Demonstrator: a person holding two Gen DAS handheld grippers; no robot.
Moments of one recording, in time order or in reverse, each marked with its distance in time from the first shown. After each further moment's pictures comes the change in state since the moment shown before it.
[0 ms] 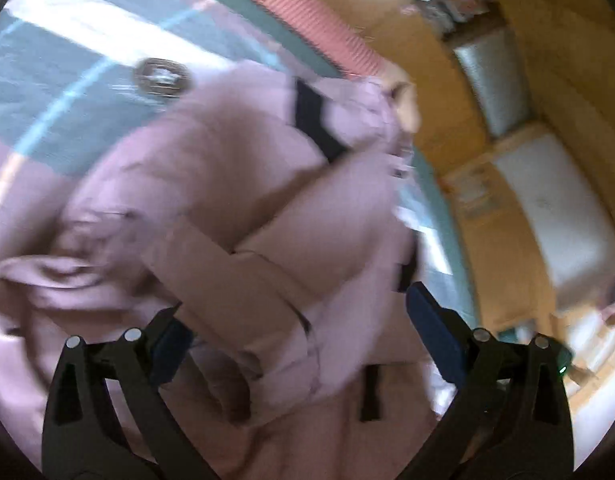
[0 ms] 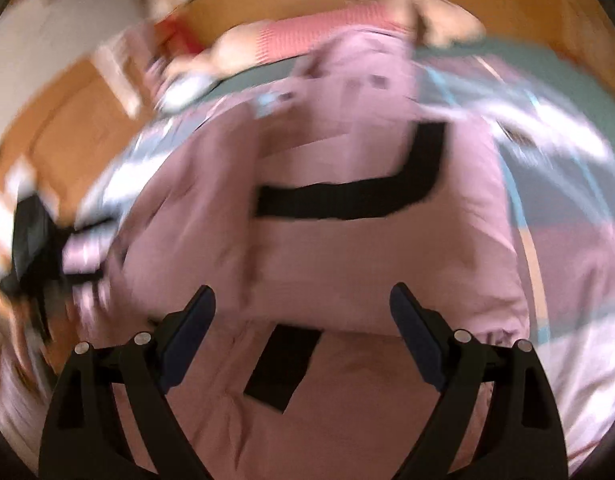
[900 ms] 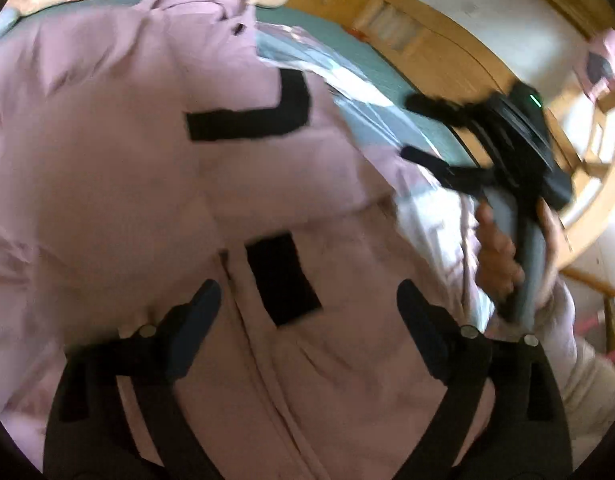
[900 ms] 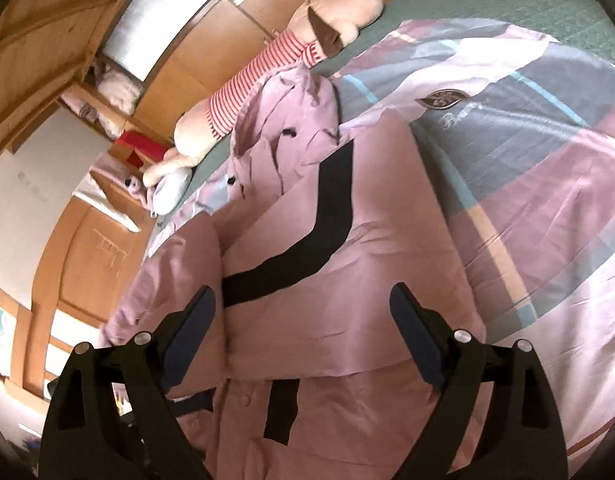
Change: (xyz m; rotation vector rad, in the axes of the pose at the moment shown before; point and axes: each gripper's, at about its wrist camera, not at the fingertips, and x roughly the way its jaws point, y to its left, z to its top) left arm 0.057 -0.104 -0.095 0.553 0.378 -0.025; right arm -0.026 -0.136 0.002 0.617 -0.153 0.128
